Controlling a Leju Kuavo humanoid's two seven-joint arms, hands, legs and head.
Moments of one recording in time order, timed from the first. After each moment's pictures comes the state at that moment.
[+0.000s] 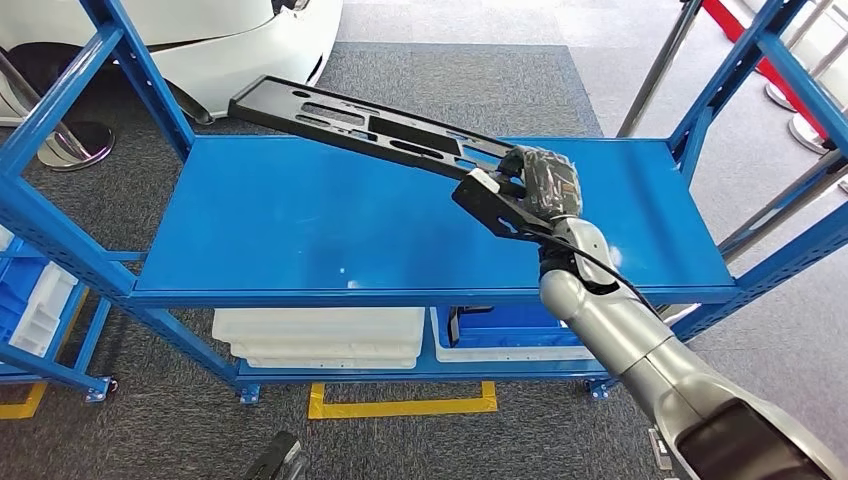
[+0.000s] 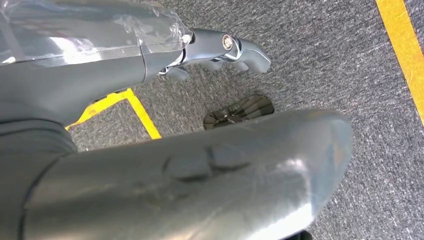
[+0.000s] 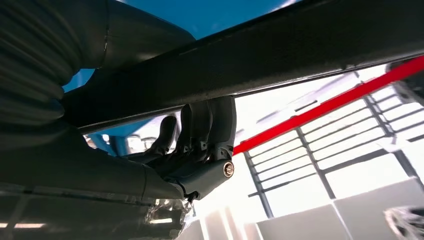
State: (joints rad) left arm -0.23 0.06 -0.96 -0.25 0.72 0.03 -0.04; right arm -0.79 -0.24 0.70 -0.95 0.56 -0.35 0.30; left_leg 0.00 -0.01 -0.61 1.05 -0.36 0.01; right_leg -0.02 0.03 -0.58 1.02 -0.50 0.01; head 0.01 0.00
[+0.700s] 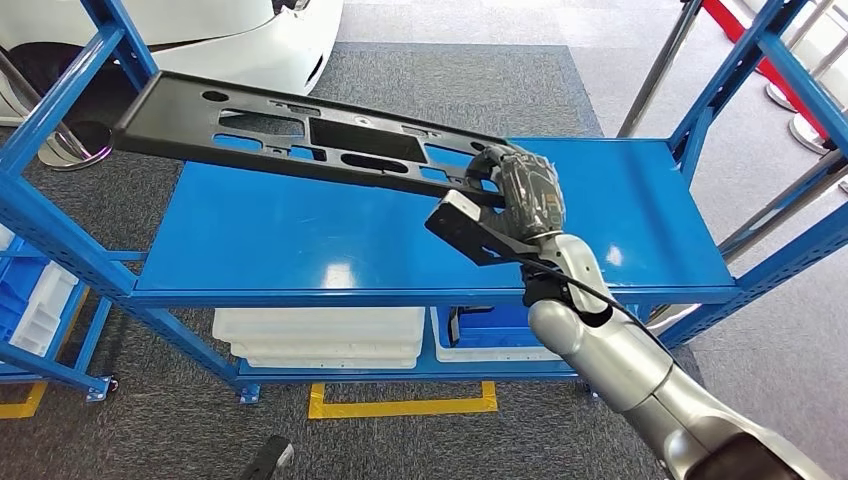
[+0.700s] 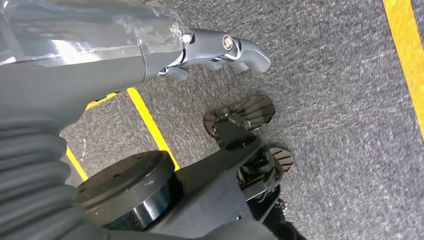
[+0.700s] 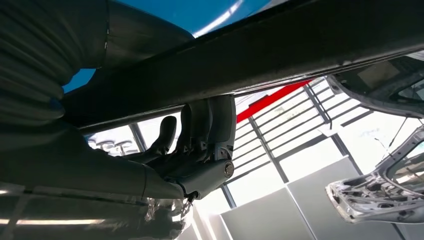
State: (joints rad) left arm -0.21 0.07 -0.93 -0.25 0.74 0.03 -0.05; right arm -0.69 -0.24 0.71 -1.25 0.61 -0.34 0.33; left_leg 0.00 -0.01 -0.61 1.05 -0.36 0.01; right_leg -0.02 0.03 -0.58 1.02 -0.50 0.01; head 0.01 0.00
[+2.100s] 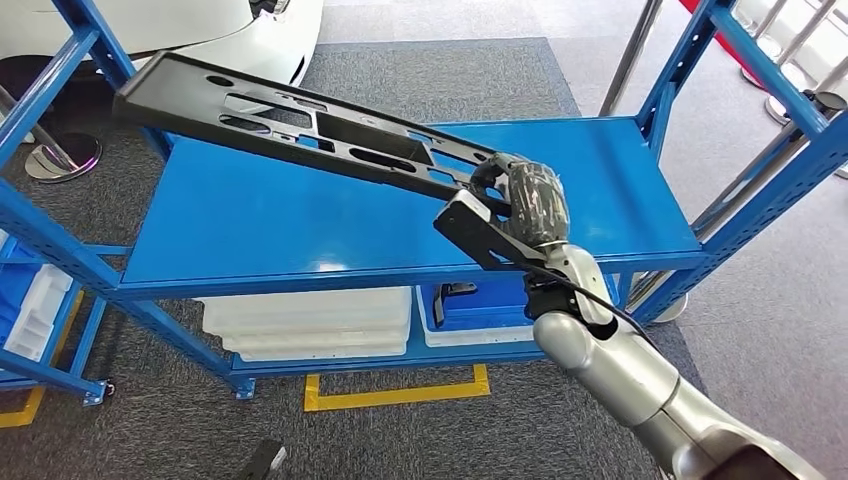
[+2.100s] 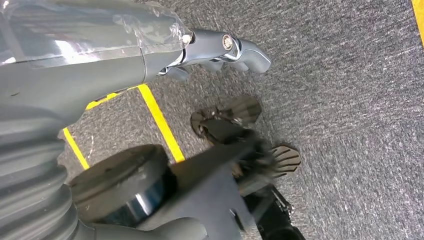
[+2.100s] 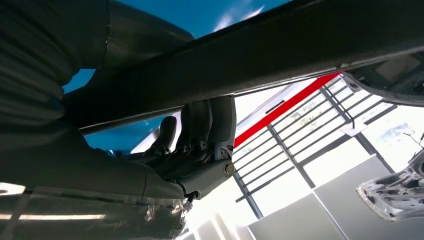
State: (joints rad) left arm -0.21 0.08 -0.90 -0.25 0.73 0.06 -0.03; right arm -0.62 -0.28 0.68 -1.37 0.57 -0.33 0.41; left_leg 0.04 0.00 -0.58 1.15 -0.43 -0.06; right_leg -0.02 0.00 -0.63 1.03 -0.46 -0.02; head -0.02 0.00
